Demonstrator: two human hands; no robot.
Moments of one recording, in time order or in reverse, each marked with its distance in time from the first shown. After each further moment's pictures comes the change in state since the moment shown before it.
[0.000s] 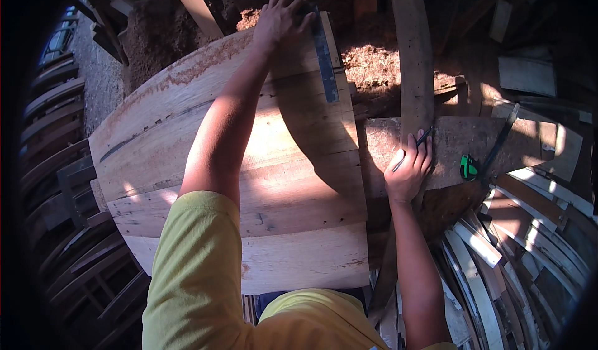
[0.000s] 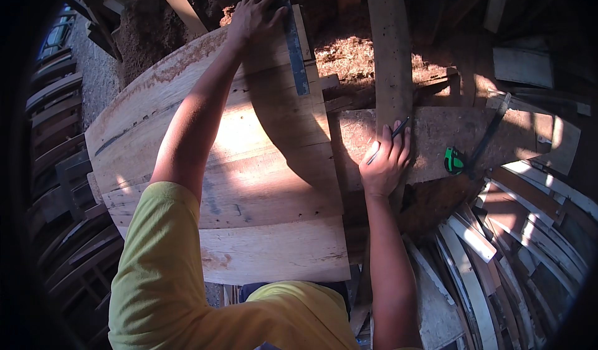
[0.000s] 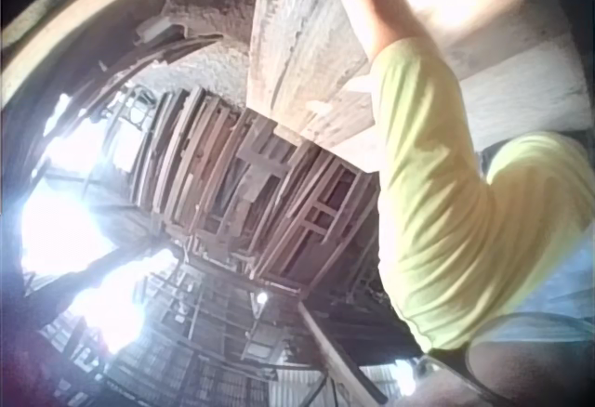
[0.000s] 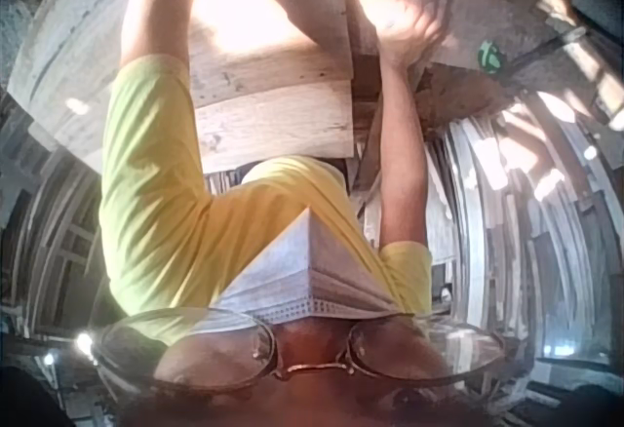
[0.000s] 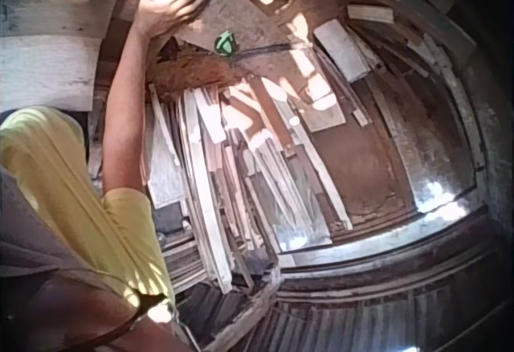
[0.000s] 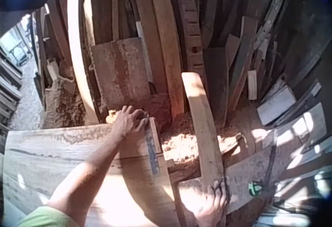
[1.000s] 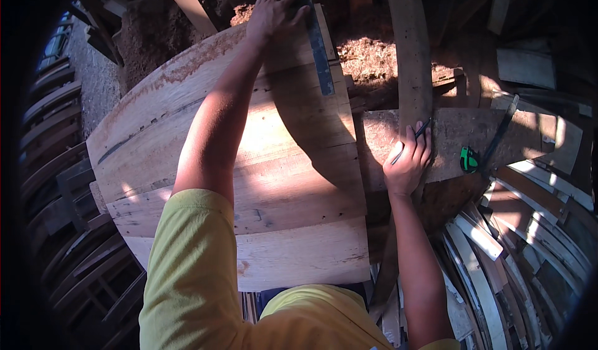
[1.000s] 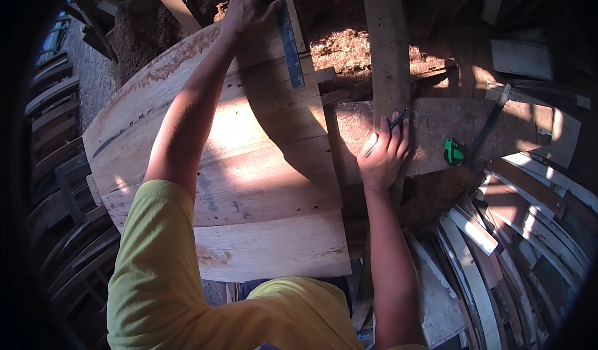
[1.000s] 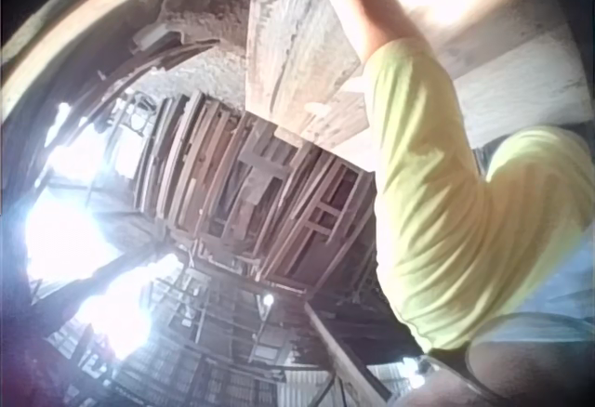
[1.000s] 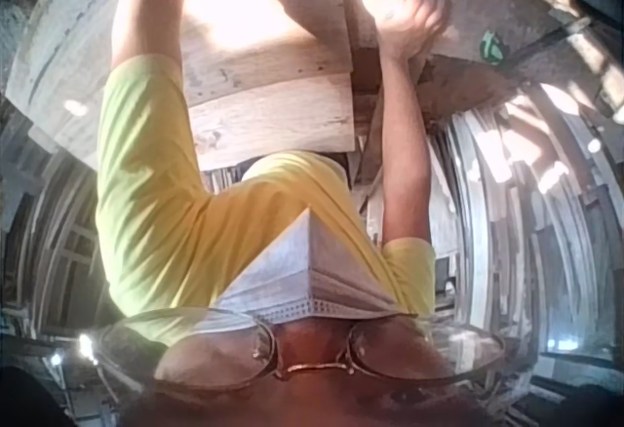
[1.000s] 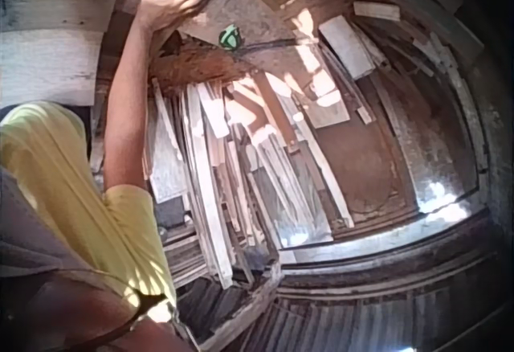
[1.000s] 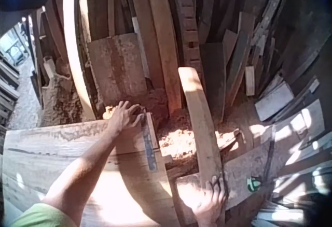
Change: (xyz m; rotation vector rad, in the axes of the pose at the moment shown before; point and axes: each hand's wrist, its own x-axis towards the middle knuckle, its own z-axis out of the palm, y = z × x) left_hand 0.000 -0.002 0.000 -0.013 0.006 0.019; right_hand 0.001 -0.001 -0.001 -0.002 0.004 -0.004
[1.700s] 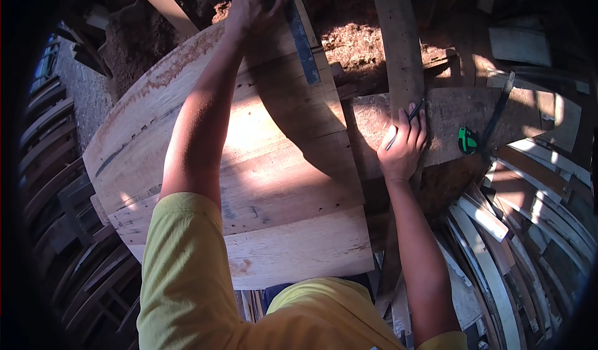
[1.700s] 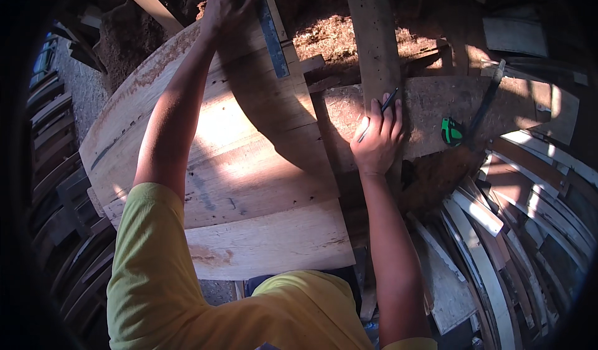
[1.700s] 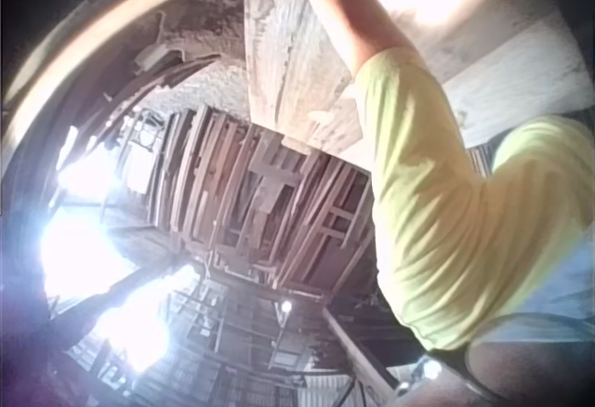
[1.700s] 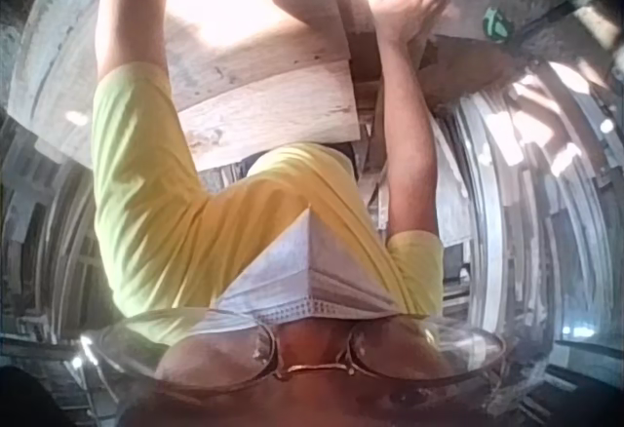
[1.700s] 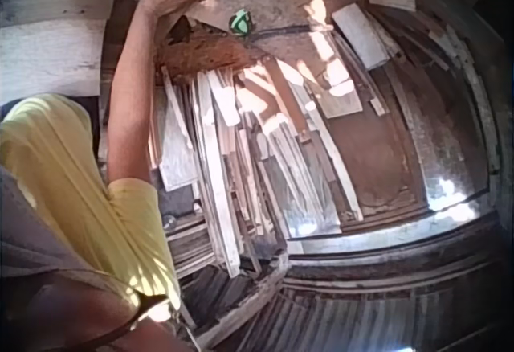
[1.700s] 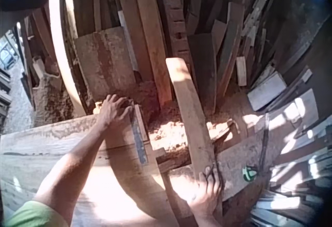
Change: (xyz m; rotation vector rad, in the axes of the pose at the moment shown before) left_hand 0.001 -0.001 -0.002 -0.037 -0.010 0.013; right_hand -0.002 0.002 0.003 0.010 -0.007 0.029
